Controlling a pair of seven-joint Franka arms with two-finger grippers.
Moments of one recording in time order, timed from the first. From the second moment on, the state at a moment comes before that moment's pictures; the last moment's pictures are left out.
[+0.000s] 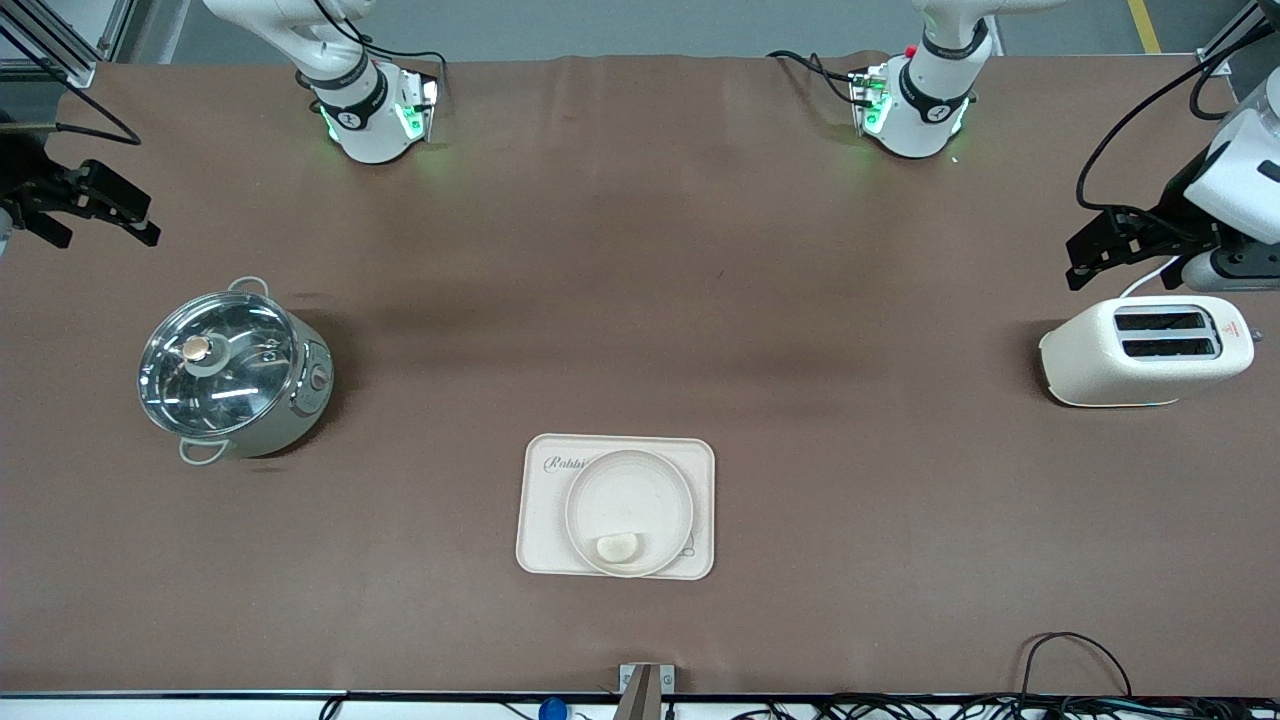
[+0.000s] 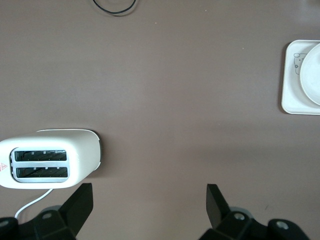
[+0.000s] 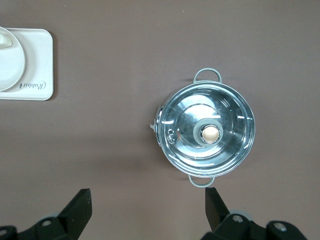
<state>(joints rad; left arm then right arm) 0.04 -0.01 -0.15 -1.57 0.02 1.65 -0.10 0.01 -0.14 -0.04 -1.71 0.02 1.61 -0.03</state>
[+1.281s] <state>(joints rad) 0.04 0.00 -0.15 -1.56 0.02 1.62 -0.10 0.14 0.26 -0.03 -1.50 0.12 1.86 -0.03</state>
